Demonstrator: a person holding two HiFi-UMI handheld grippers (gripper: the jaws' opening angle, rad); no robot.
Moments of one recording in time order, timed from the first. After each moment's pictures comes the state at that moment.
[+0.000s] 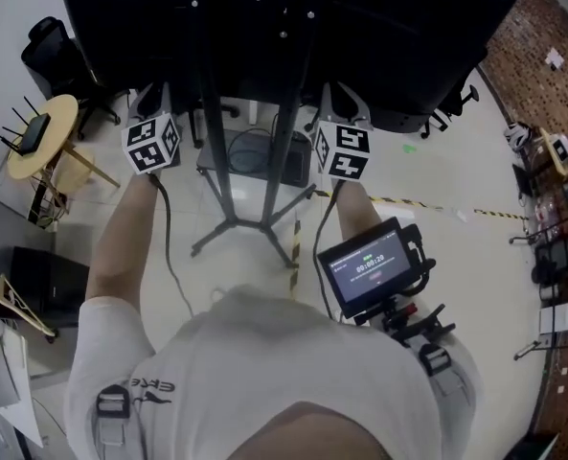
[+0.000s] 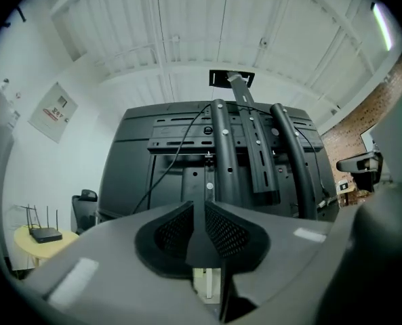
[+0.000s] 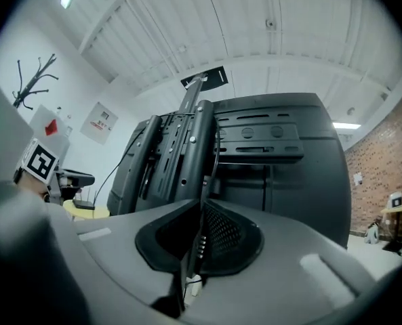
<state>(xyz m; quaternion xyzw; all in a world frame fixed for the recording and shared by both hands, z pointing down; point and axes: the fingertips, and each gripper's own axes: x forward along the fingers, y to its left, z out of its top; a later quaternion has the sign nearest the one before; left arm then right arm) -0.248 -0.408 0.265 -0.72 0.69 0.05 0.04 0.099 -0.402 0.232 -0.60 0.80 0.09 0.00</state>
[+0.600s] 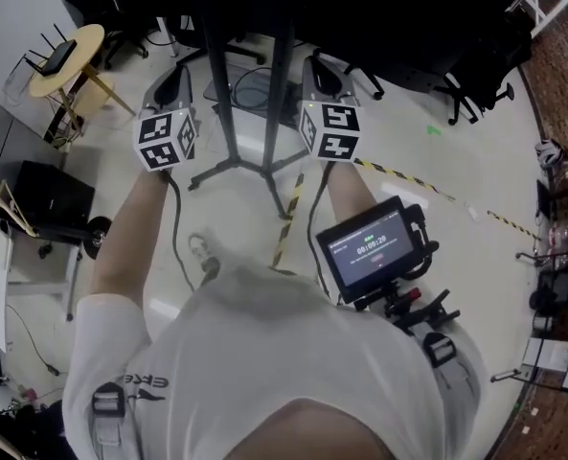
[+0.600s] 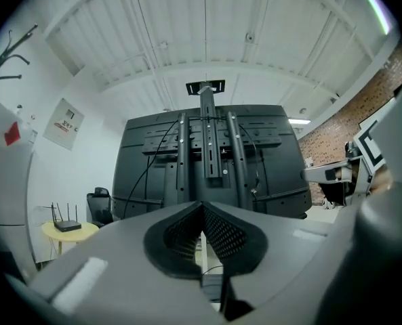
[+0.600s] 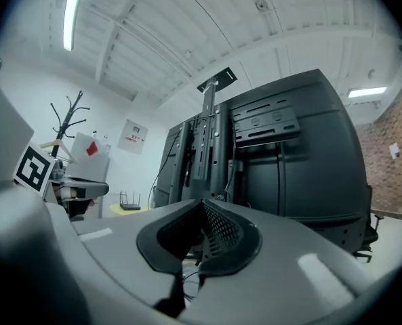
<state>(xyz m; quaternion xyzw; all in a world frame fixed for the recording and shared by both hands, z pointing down) -0.115 -0.249 0.304 -0.69 0.72 0.02 0.04 0.119 -0.312 0.283 -0.47 0.88 0.05 0.00</state>
